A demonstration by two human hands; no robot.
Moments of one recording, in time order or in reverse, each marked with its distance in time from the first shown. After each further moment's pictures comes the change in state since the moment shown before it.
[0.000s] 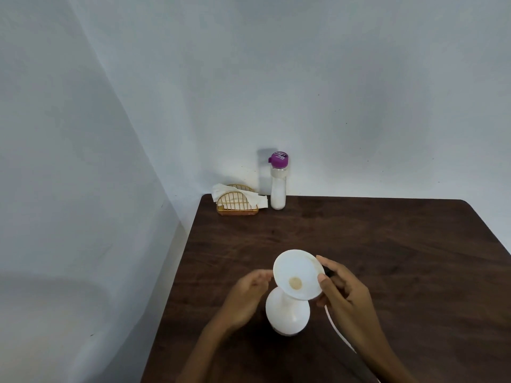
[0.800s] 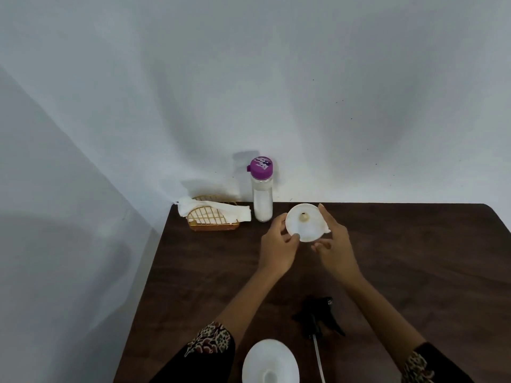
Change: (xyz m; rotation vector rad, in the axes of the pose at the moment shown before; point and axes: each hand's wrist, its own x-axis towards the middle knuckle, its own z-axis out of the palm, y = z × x) left_hand 0.201 0.072 0.049 -0.065 0.220 0.066; right_hand 0.225 0.076 -0.012 -0.245 -0.018 -0.101
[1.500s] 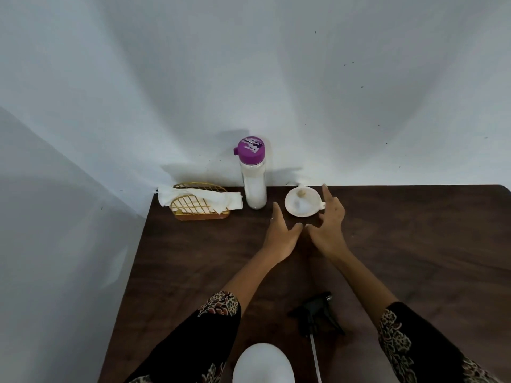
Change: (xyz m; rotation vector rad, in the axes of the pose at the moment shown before) left_hand 0.063 -0.050 0.041 0.078 -0.211 -0.234; right_hand 0.044 0.045 0.017 -0.029 0.031 0.246
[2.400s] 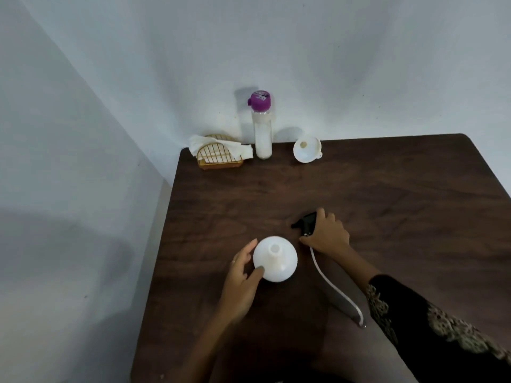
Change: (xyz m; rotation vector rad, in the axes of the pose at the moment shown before) left_hand -0.278 -0.115 -0.031 -0.214 0.148 0.079; right_hand -0.174 0.008 -0.013 -0.852 -0.263 0.203
